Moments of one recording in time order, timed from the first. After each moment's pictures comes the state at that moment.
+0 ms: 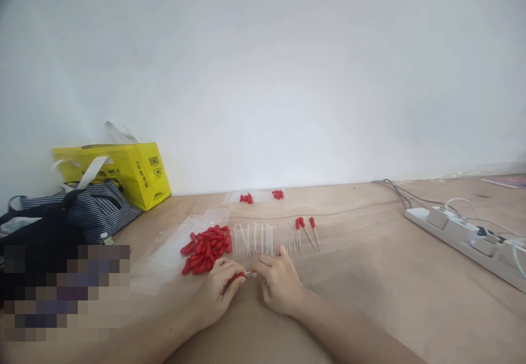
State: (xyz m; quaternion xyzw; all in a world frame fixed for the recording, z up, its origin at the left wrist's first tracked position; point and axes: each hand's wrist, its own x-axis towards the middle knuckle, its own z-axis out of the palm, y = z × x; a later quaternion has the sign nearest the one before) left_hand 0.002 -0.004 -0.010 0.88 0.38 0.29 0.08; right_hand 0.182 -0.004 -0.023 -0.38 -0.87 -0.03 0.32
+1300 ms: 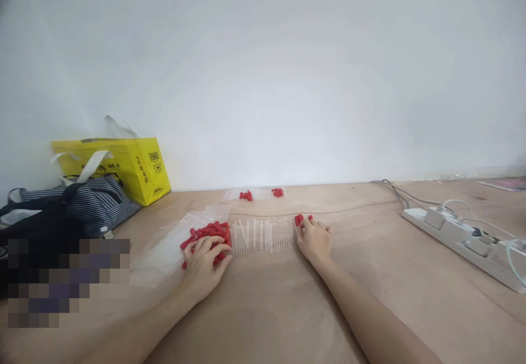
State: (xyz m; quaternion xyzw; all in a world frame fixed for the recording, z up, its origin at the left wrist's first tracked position) left_hand -0.019 0.016 -0.011 0.79 0.52 0.30 -0.11; right_hand 0.246 0.050 -0.024 -0.76 -0.61 -0.05 0.22
